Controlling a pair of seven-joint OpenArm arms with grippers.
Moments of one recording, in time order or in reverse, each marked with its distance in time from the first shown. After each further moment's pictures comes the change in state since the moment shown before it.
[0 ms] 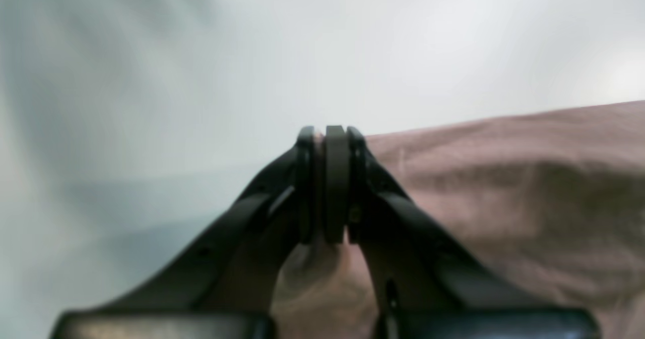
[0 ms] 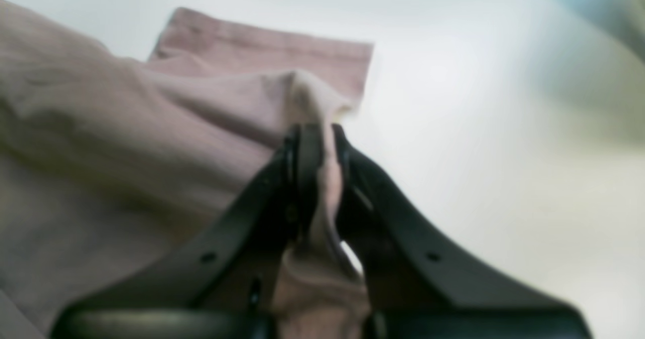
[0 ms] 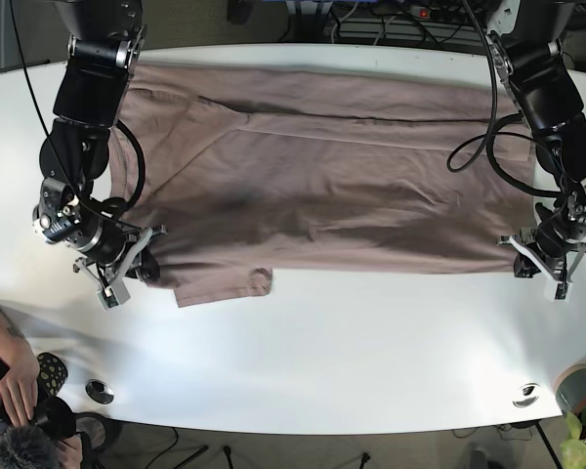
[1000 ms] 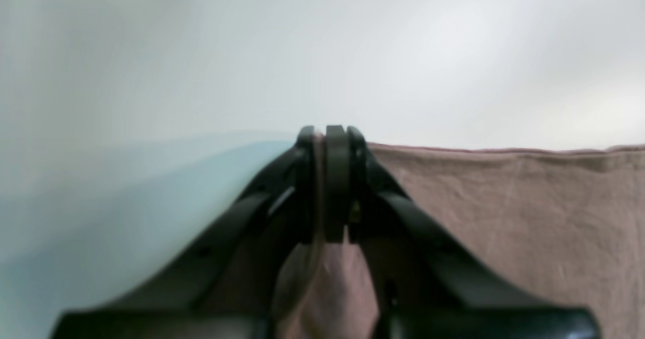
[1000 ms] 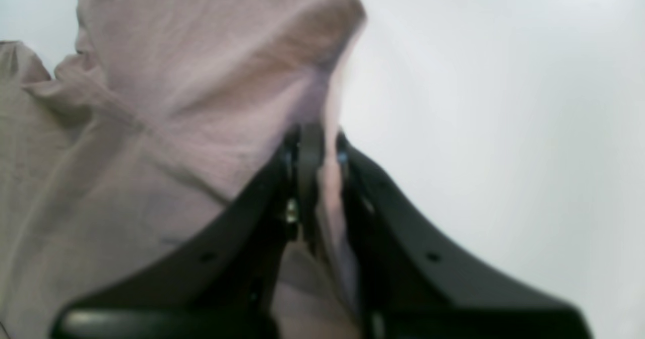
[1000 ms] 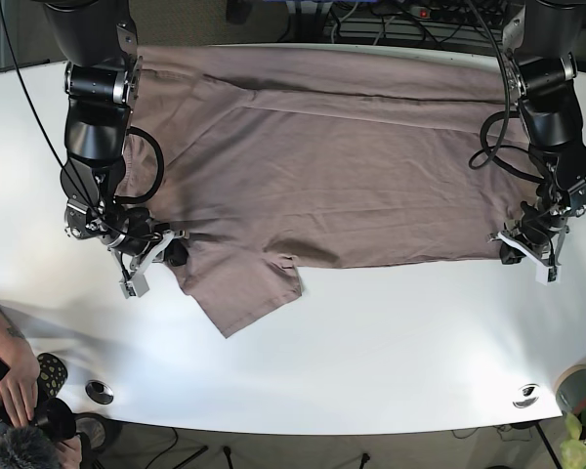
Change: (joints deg) left arm -7.1 -3.1 7.1 -30.9 -1.2 3.5 -20.0; right arm 11.0 -0.2 -5.9 -34.9 0.3 -0.3 14.5
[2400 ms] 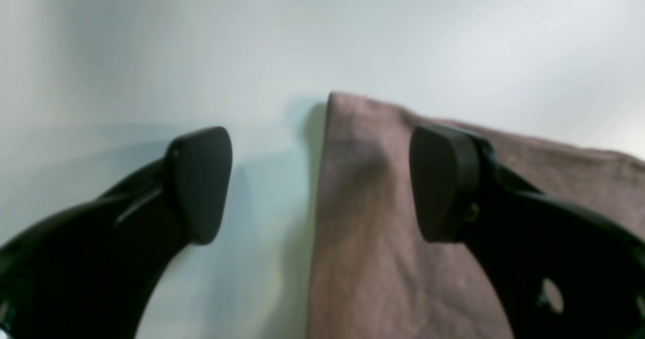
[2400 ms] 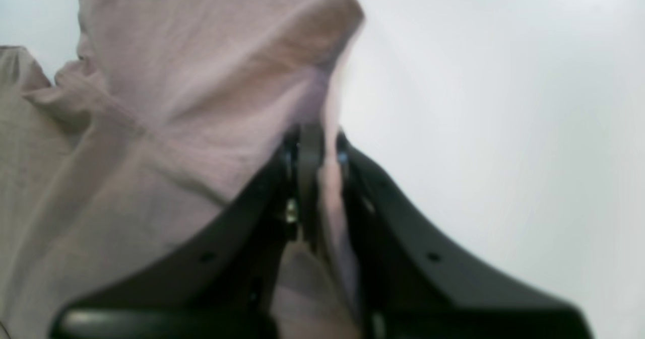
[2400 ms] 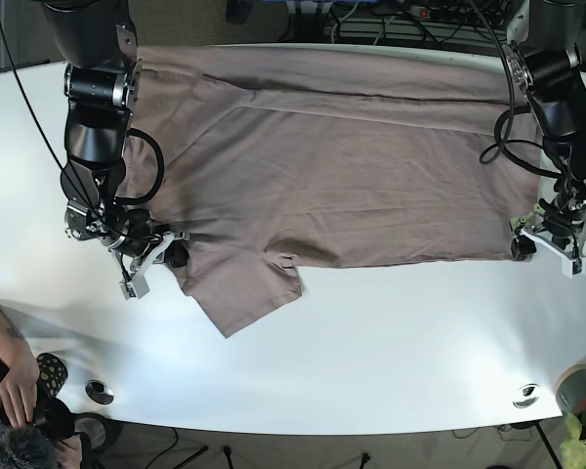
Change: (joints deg) left arm 2.7 -1.7 -5.1 6.0 1.2 5.5 3.8; right arm 0.7 0.0 -0.1 -1.3 -0.1 0.0 0.4
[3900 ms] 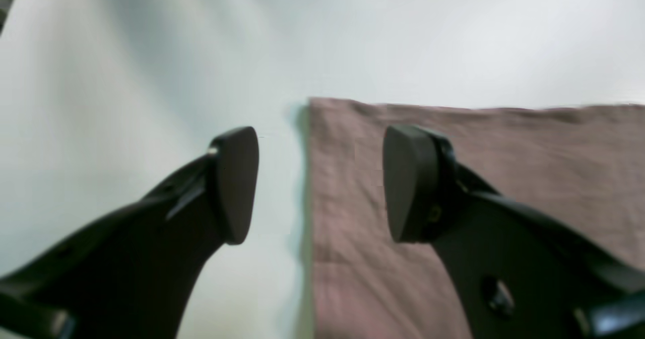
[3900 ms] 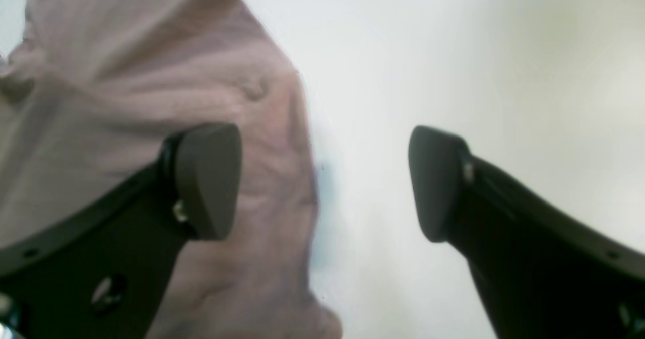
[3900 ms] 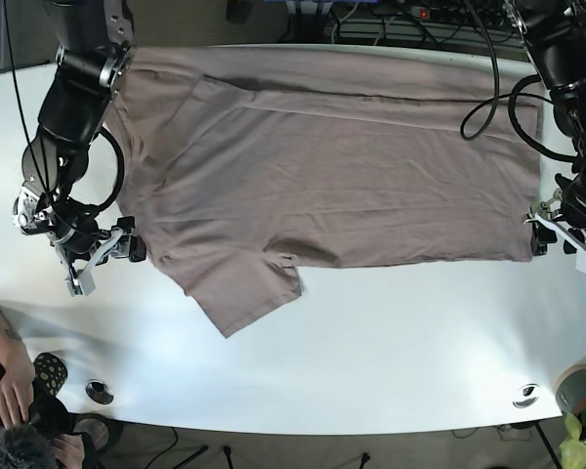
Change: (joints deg) left arm 13.6 -0.1 -2.4 32.2 -7.7 0.1 13.7; right arm -5.2 2.9 13.2 19.5 -1.3 -0.2 -17.1
